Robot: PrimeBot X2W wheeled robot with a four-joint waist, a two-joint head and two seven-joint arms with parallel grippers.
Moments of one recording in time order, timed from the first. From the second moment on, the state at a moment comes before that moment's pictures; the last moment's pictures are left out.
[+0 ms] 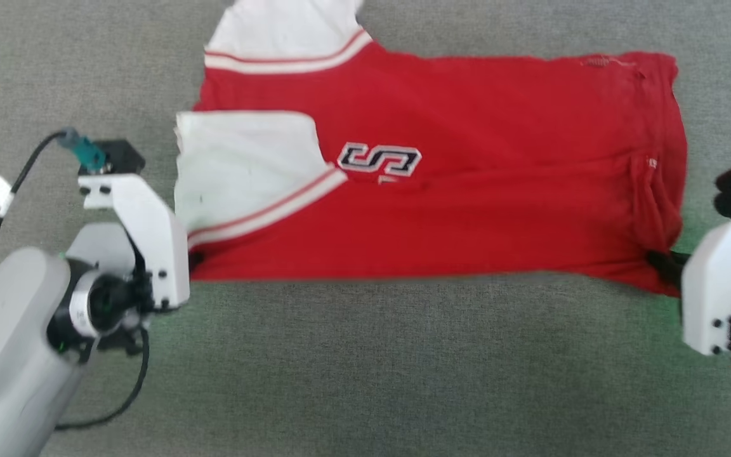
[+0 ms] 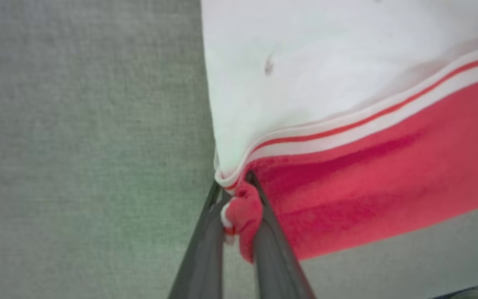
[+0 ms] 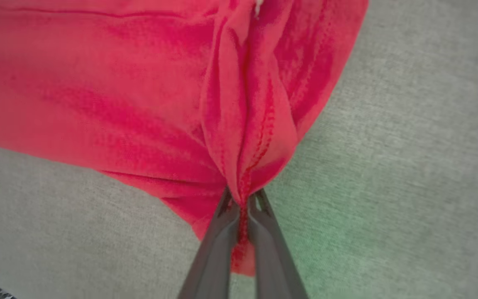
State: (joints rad) left arm -0.64 0.64 -0.58 0.12 -0.97 0.33 0.93; right arm -0.29 -0.30 -0.07 -0.21 0.44 0.13 1.14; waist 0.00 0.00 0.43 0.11
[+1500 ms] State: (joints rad) left arm -0.83 0.83 -0.52 0.02 -0.84 0.29 0.92; right arm -0.23 -0.13 -0.16 -0.38 0.44 0.13 0.59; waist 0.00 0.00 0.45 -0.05
